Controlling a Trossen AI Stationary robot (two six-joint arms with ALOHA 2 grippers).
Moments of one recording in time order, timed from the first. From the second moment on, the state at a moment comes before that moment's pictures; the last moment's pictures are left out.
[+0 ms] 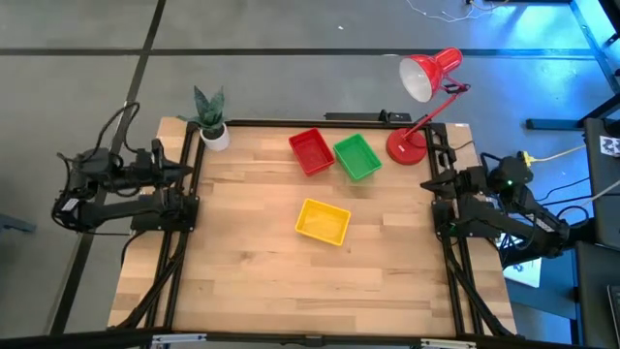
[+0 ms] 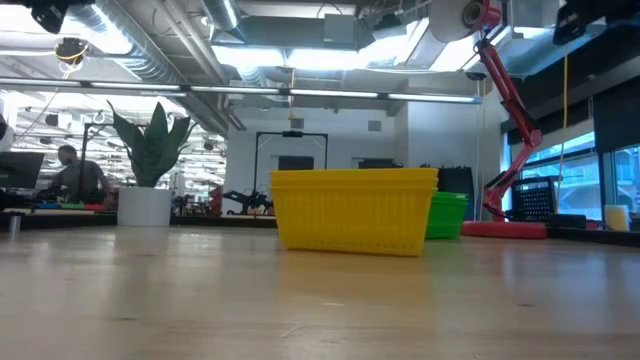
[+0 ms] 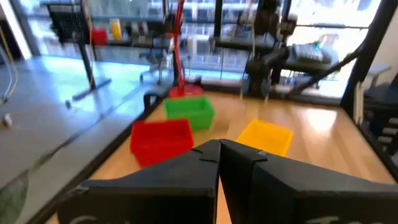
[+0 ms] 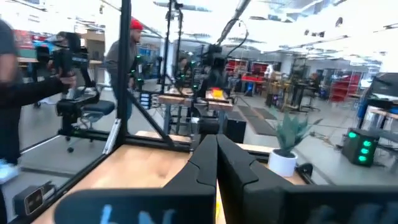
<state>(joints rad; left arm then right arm) 0.22 0.01 0.78 -0.83 -0.07 -0.03 -0.41 0.01 0.43 -0.25 -0.52 -0.03</state>
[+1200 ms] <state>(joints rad) 0.22 0.00 0.21 -0.29 -0.04 0.04 -0.41 0.01 0.01 0.09 -0.49 -0.07</state>
